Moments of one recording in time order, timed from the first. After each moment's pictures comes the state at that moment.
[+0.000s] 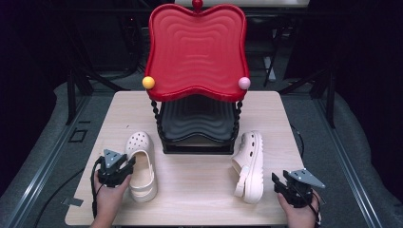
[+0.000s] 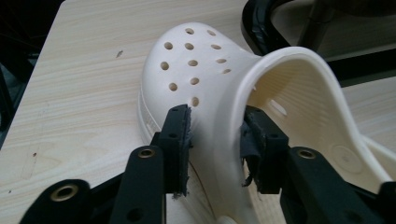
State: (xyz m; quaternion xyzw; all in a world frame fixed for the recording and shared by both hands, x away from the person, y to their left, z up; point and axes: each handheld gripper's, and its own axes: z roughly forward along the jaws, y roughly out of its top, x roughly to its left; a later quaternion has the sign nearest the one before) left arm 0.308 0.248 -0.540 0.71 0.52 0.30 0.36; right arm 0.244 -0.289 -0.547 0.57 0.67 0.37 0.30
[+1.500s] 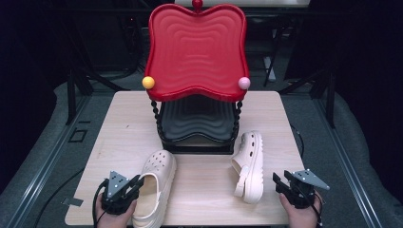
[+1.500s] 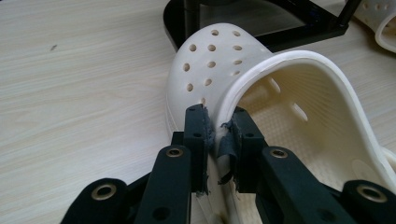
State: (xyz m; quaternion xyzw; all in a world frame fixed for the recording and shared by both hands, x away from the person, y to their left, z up) left arm 0.231 0.209 -0.524 0.74 0.48 0.26 0.40; right arm 0.241 -0.294 -0.545 0.58 0.66 0.39 0.29
